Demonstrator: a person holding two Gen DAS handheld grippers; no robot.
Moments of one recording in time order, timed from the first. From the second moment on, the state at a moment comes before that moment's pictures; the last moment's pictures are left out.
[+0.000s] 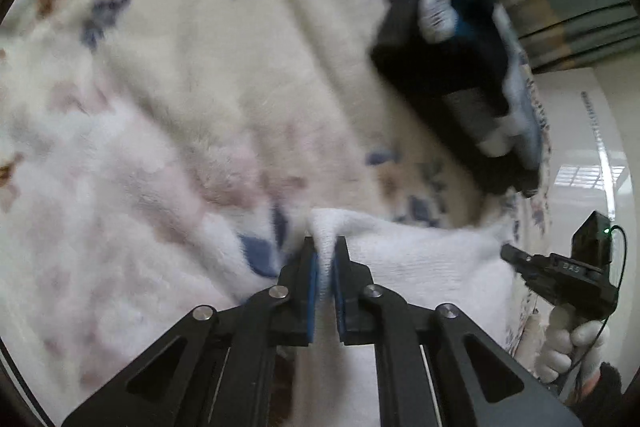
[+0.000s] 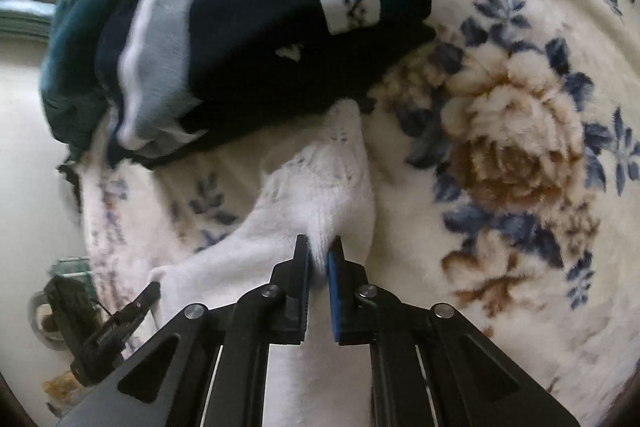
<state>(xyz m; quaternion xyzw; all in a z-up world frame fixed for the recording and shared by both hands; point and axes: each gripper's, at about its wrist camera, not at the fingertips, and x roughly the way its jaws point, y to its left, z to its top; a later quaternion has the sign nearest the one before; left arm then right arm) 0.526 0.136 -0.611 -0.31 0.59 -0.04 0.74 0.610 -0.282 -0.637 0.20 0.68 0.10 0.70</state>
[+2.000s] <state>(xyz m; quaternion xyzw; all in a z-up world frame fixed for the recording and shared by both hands) 0.156 0.120 -0.560 -0.27 0.66 -0.03 0.70 0.054 -0.247 -0.643 0.28 0.79 0.06 0.54</state>
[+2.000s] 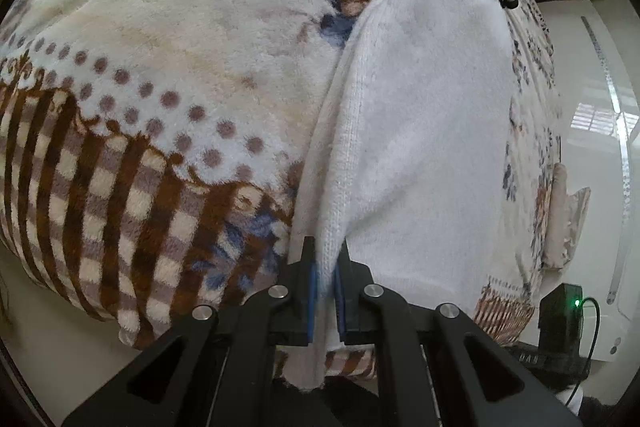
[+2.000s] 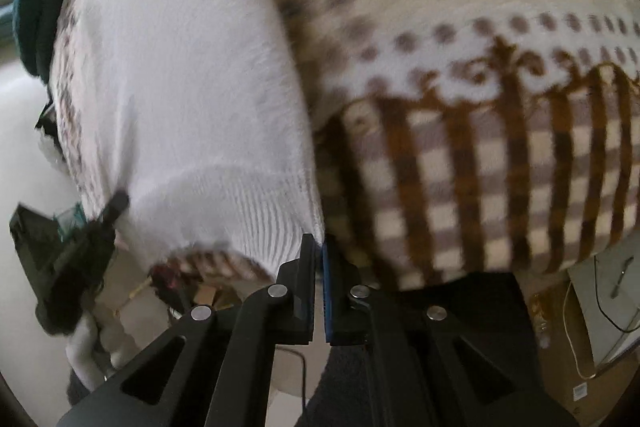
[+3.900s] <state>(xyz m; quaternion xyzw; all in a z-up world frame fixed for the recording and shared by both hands) 0.201 0.102 -0.485 -0.40 0.56 -0.16 0.70 0.158 -0.164 -0.587 0.44 0.66 0.19 0.58</state>
